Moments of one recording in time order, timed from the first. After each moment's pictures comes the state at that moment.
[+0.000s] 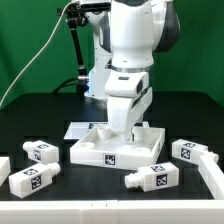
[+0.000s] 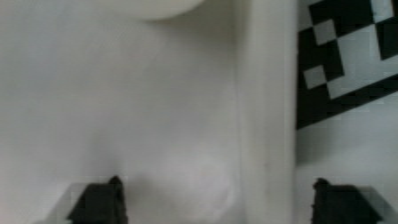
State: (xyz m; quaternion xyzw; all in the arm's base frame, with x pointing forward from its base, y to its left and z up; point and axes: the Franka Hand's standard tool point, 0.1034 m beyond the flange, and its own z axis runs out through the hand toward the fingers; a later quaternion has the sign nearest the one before) arm 0.385 0.055 0.008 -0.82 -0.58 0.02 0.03
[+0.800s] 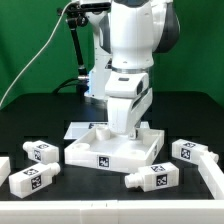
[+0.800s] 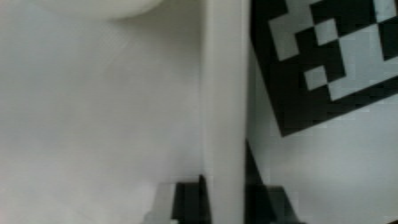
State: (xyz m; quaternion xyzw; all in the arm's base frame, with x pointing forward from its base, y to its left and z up) arm 0.387 0.055 0.008 -0.81 -0.58 0.02 0.03
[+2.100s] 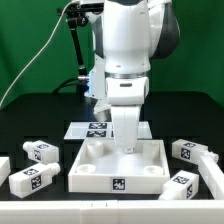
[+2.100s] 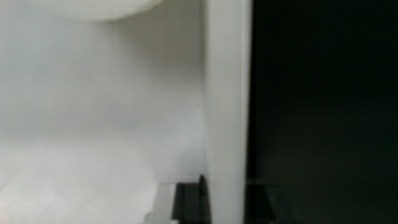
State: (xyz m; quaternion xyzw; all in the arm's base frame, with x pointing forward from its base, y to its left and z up) arm 0.473 0.036 0.008 -0.72 -0.70 0.00 0.01
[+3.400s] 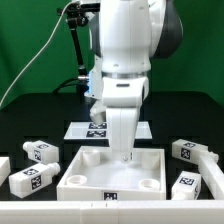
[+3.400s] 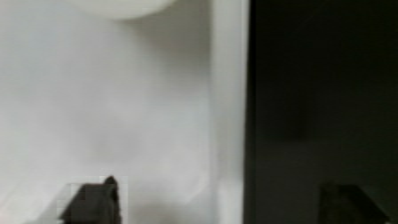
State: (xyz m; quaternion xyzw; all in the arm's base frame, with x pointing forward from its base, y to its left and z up) arm 0.511 0.034 0.032 -0.74 -0.67 0.00 0.00
